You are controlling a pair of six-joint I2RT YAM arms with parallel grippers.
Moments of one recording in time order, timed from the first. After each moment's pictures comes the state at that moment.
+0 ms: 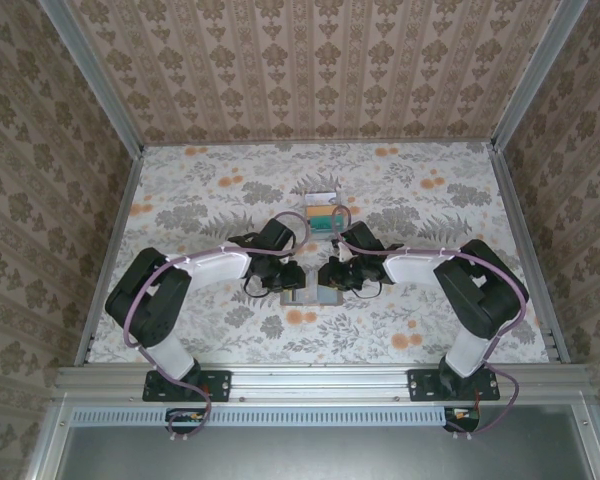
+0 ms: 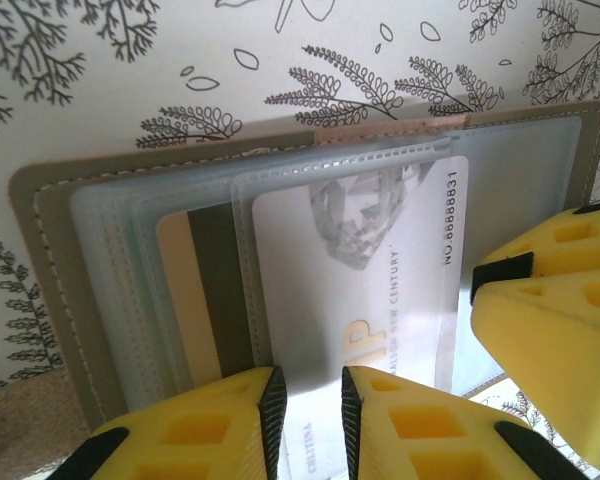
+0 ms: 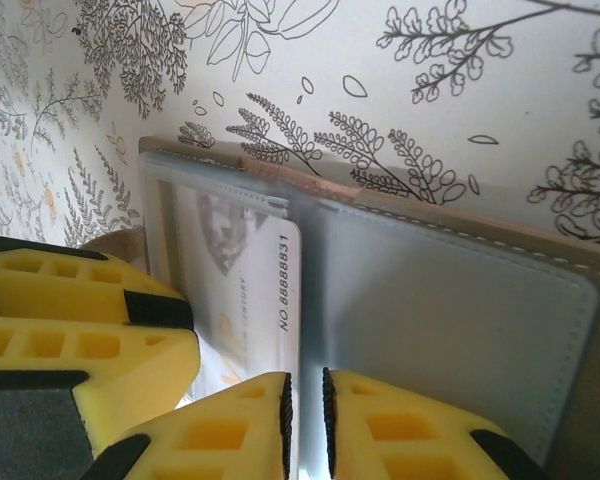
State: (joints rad) left arm -0.73 1.67 0.90 -0.41 0.34 -0.68; right arm 0.59 1.73 0.81 -0.05 -0.49 0.78
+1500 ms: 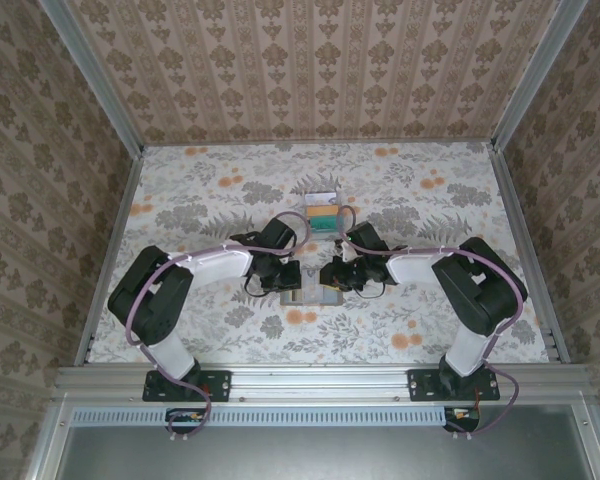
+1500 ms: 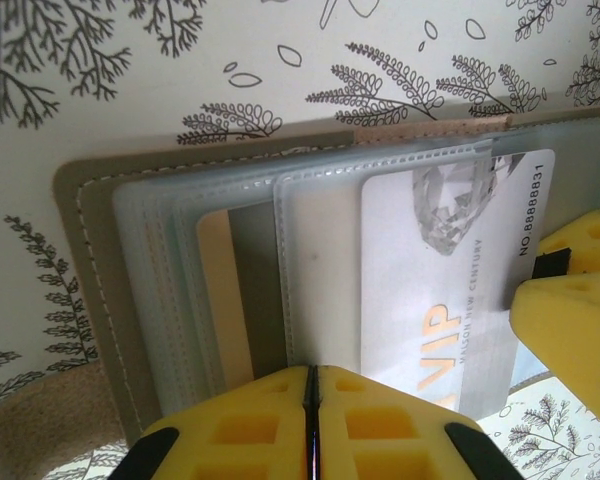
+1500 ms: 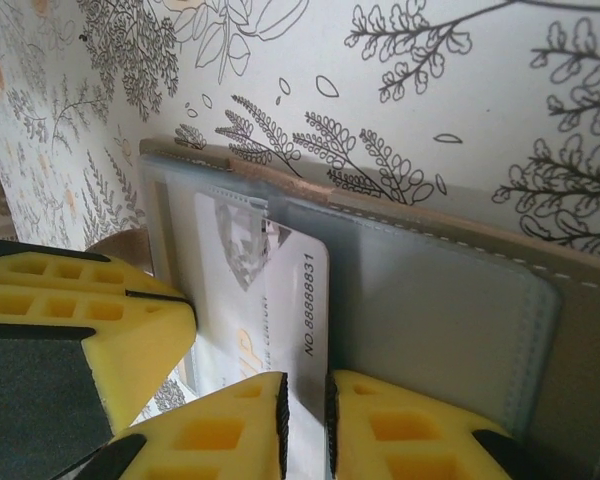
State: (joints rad) left arm -0.72 1.69 0.92 -0.46 0.31 -0.67; right arm 0.54 1.75 0.78 0.02 -0.56 0.80
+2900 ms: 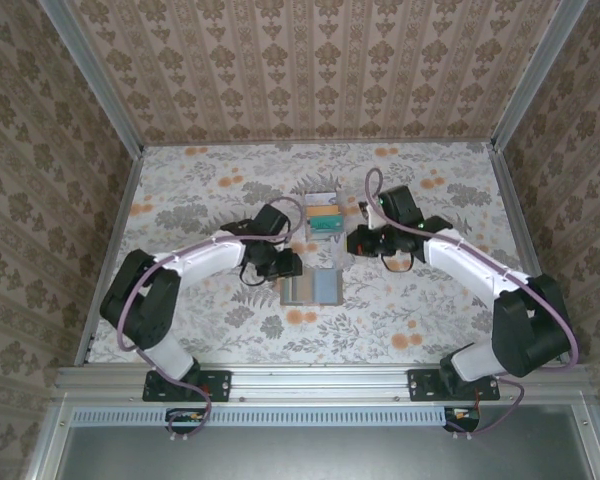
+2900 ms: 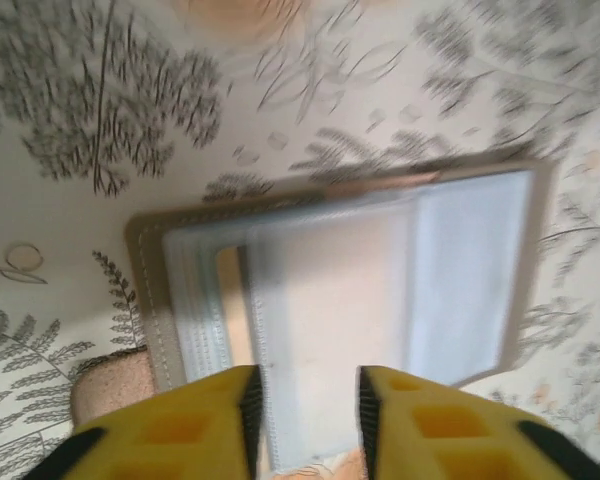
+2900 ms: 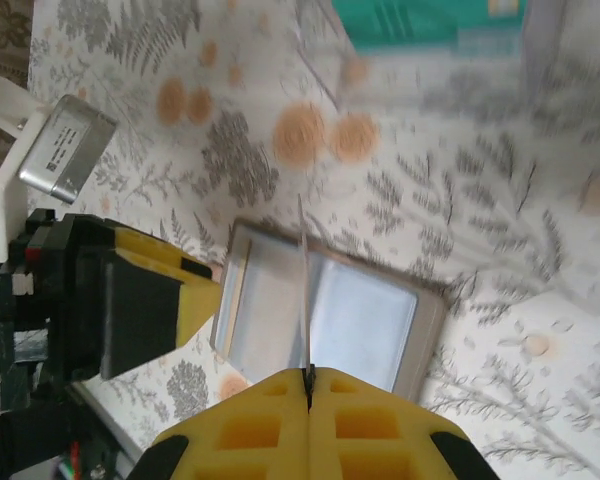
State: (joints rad) left arm -0.66 1.62 1.02 -0.56 0.31 -0.64; right arm 0.39 1.44 1.02 -0.48 -0.44 0.43
